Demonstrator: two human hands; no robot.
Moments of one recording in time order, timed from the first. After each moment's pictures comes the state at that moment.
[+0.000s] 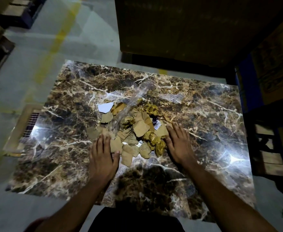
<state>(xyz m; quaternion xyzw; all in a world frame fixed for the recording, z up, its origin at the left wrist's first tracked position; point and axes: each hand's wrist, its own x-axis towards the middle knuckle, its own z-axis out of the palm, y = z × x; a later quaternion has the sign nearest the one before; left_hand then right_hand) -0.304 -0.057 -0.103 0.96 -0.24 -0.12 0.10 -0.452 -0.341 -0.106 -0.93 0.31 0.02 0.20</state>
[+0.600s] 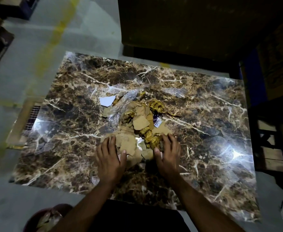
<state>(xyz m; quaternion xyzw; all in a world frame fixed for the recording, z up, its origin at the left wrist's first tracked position) -0.335 -0.061 -0.103 0.96 -0.20 -0.11 0.18 -0.463 -0.244 -0.106 -0.86 0.37 -0.10 0.33</state>
